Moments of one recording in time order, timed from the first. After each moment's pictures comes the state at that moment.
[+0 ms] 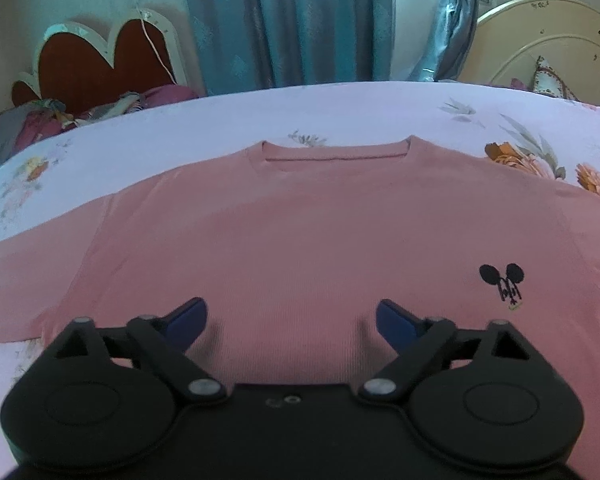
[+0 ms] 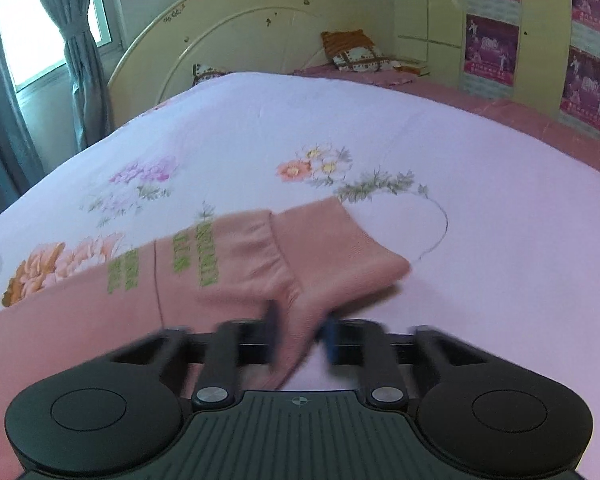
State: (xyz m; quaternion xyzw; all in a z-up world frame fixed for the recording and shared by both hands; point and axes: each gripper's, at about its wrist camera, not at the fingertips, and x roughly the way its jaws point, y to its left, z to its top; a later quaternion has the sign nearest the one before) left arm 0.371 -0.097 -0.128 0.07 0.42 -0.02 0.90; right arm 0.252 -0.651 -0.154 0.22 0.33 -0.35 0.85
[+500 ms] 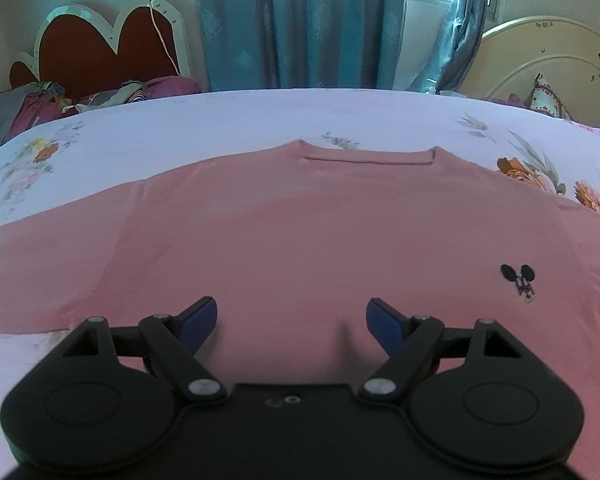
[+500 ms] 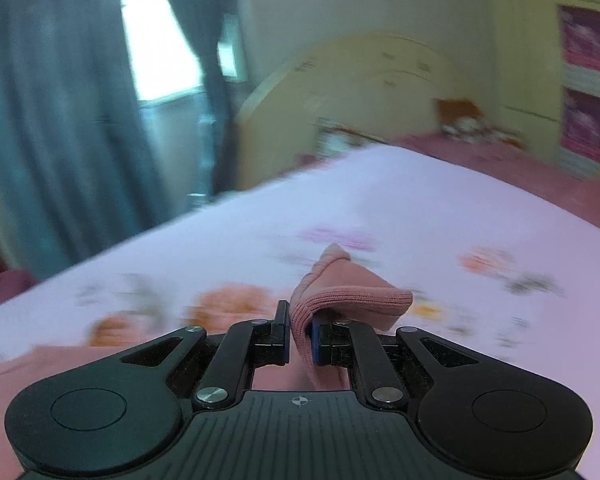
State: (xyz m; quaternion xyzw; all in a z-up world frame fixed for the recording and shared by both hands) left arm 0.365 -0.037 -0.116 0.04 0.42 -0.03 0.90; right arm 0.321 -0.498 -0.067 0.16 0.25 -0.19 0.94
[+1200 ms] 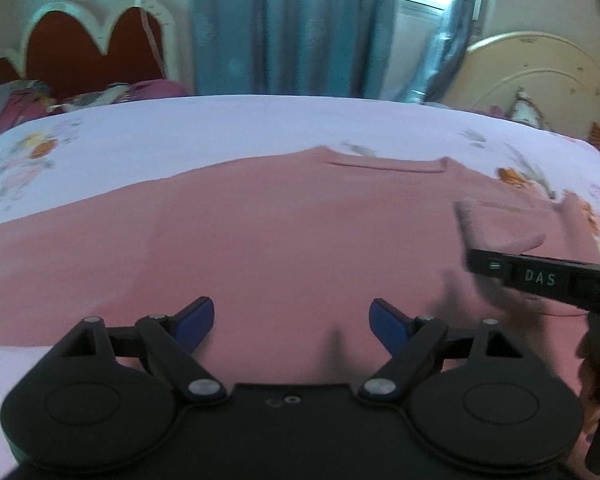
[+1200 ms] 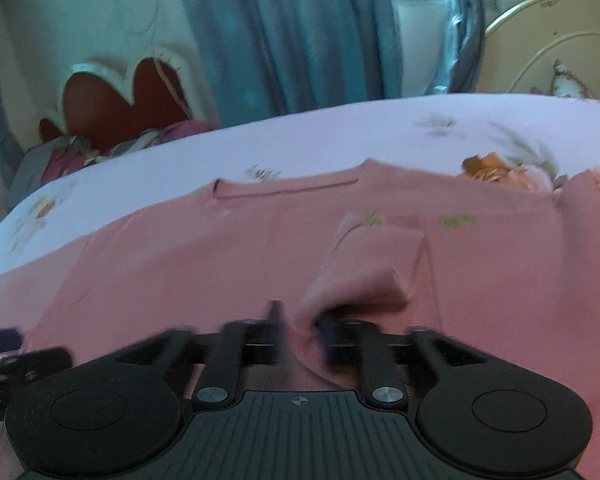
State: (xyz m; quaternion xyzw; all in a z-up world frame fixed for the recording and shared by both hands) left arm 0.370 0.011 -0.120 0.02 0.41 -0.08 0.91; right arm 0.394 -0.231 -0.132 0.13 0.37 0.08 0.92
